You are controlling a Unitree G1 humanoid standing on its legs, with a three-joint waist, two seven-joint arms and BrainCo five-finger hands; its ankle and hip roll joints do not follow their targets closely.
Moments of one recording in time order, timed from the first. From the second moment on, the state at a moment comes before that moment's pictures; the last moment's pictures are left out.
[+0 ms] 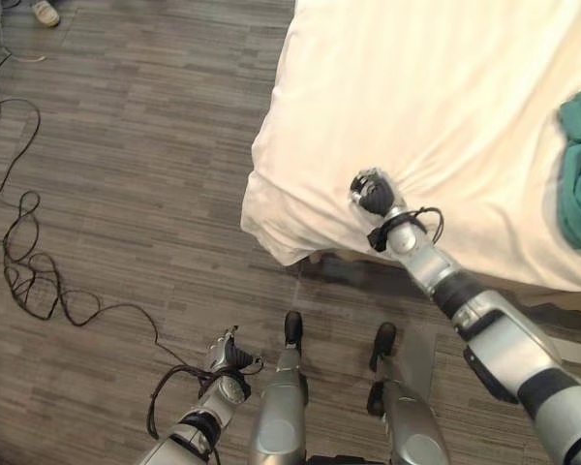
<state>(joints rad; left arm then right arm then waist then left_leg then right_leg) -0.28 0.28 -0.42 1.11 0.18 0.00 0.36 -0.87 -0.24 0.63 0.77 -0.04 -0.05 -0.30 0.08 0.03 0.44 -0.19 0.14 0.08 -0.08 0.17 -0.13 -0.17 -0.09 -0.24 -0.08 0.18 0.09</state>
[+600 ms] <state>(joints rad) -0.26 0.30 -0.43 1.12 0.24 0.02 0.32 -0.92 -0.44 0.44 0.42 0.20 -0.14 -0.22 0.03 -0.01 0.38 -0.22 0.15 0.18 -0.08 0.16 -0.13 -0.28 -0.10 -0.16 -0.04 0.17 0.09</state>
